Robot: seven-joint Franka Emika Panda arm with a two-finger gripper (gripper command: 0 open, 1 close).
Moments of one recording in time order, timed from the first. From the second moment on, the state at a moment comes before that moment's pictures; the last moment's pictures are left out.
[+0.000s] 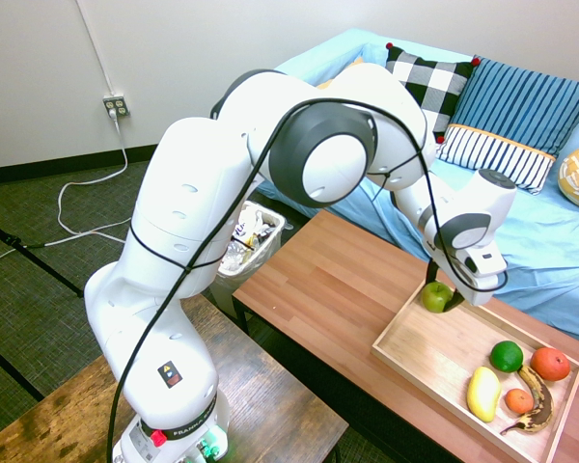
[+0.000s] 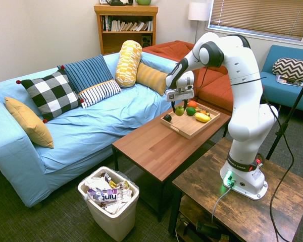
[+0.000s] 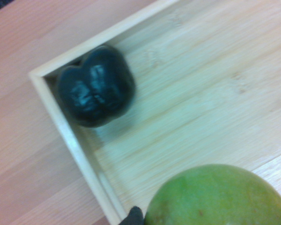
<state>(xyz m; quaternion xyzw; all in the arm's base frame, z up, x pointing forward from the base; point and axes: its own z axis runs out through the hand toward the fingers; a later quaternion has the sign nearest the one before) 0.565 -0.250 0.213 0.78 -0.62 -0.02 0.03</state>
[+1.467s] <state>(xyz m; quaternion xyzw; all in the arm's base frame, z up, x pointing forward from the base) 0.576 -0.309 0.131 0.77 -0.63 -0.05 0.02</state>
